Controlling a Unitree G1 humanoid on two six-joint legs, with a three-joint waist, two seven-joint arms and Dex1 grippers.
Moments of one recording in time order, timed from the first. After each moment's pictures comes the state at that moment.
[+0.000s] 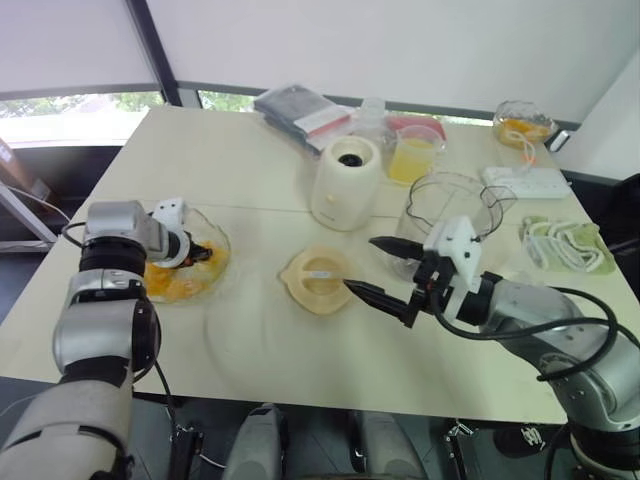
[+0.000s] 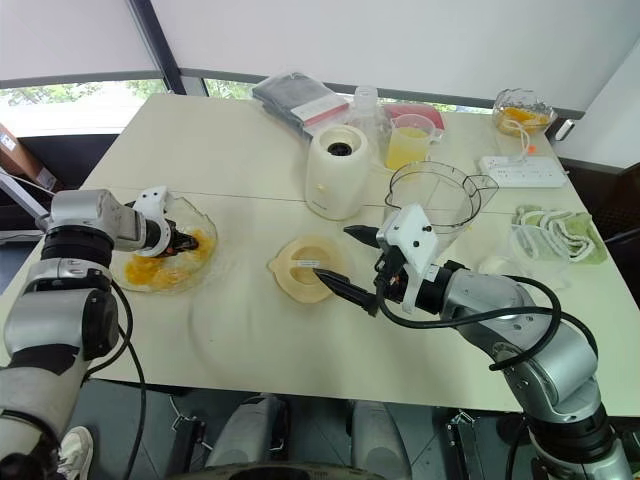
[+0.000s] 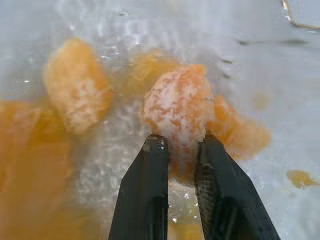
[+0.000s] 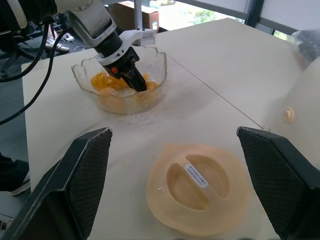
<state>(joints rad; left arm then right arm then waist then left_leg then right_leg) -1.02 0.55 0.12 0.89 -0.18 1.22 -0.38 -0.21 -0.66 -0.02 -0.74 0.73 0.80 0.50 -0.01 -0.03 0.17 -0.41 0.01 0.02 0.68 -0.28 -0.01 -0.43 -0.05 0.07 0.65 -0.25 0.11</state>
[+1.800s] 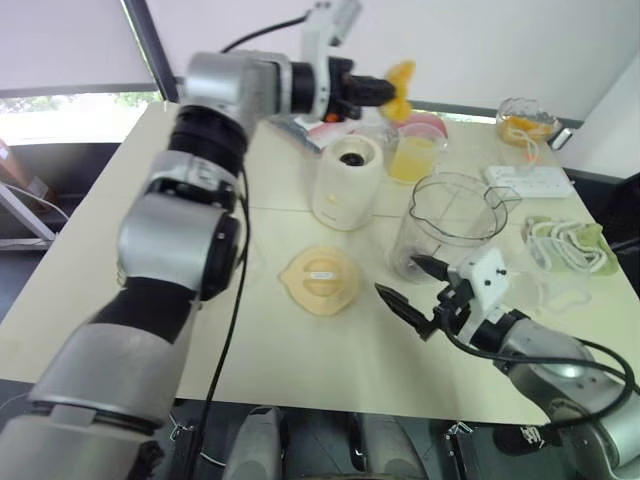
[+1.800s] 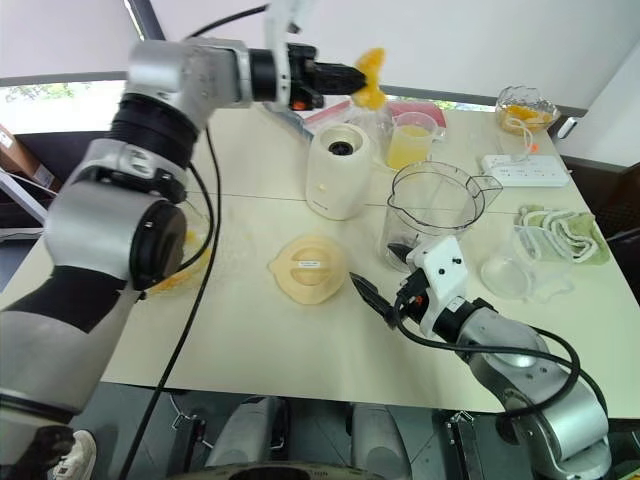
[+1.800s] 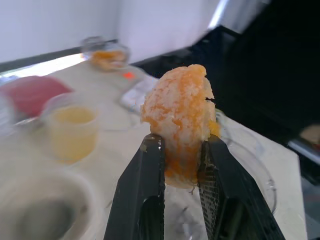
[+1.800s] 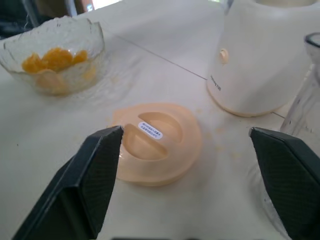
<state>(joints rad) -1.67 0.15 -0.02 1.13 -0.27 0.60 -0.99 0.12 -0.57 -0.14 -0.87 0.59 0.76 0.30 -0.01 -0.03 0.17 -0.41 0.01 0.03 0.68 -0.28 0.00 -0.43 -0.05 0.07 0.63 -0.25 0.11</state>
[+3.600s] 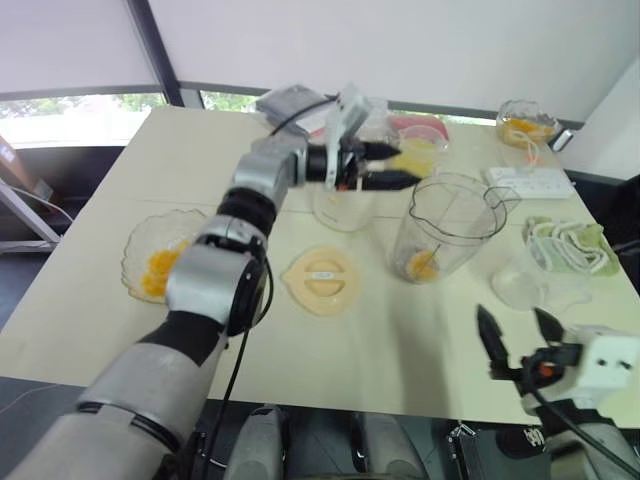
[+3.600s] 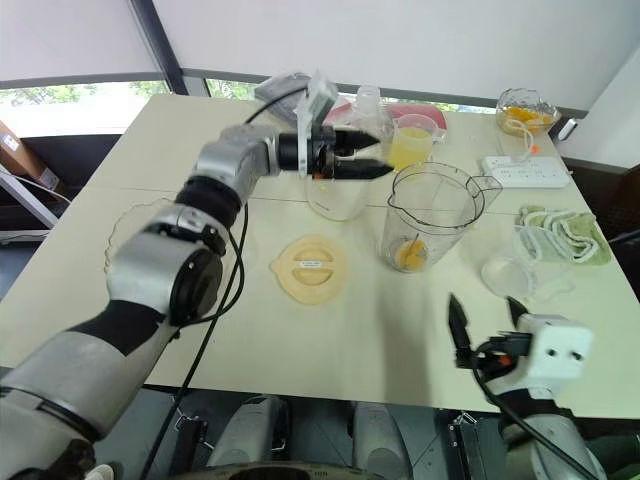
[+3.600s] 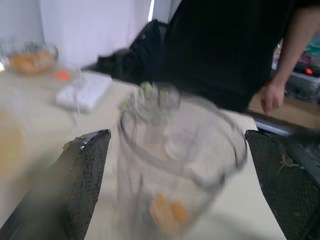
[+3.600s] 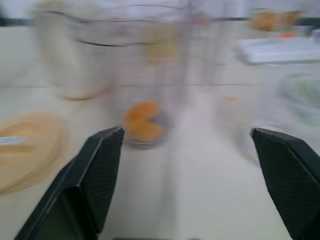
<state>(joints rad) -1.25 0.10 0.02 0.97 -0.12 0.26 -1.33 0.72 -0.26 -0.33 -0.90 0.53 0.29 -0.03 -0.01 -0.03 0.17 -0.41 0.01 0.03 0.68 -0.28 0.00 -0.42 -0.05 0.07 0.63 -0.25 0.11</state>
